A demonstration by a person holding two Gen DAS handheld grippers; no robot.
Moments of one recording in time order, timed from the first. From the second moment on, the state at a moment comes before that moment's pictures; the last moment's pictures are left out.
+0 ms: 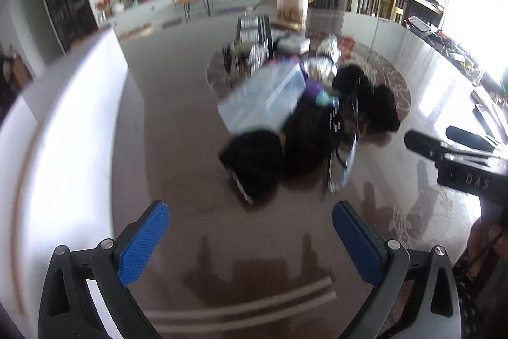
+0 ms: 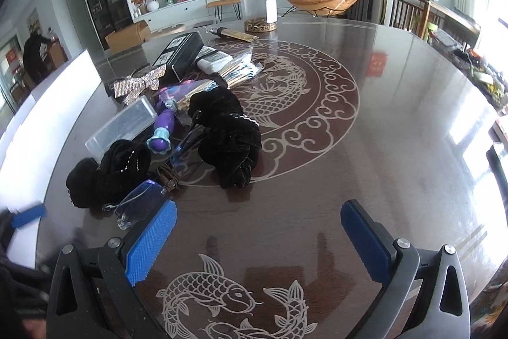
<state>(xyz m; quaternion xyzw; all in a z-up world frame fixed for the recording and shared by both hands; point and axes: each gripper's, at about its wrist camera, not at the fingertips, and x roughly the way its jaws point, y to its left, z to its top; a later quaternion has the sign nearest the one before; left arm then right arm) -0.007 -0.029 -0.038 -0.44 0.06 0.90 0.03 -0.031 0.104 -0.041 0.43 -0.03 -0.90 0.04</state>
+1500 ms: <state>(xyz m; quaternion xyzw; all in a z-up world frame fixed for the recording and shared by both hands) -0.065 -0.004 -0.078 -0.45 0.08 0.89 0.07 -0.026 0.140 -0.035 0.41 -0.11 -0.90 0.01</state>
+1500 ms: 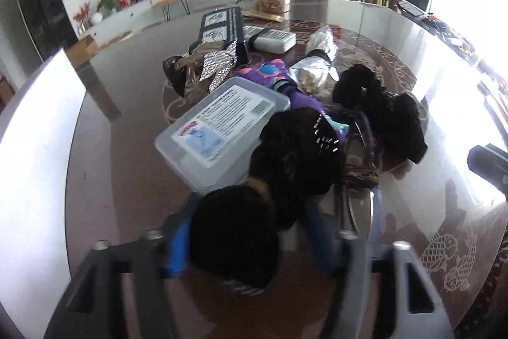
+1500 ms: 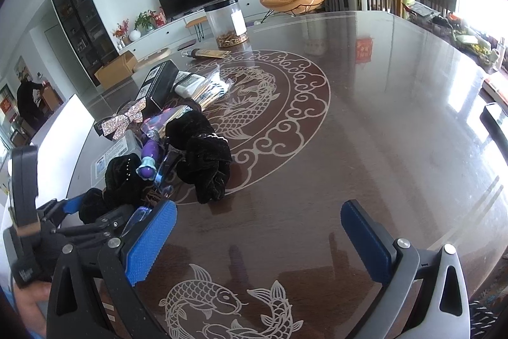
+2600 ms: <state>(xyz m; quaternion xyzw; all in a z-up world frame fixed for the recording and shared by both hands) -0.045 -0.038 -0.088 -0.51 0.03 0.86 0.05 -0.034 0.110 -0.047 0.44 -0.05 -0.89 0.05</state>
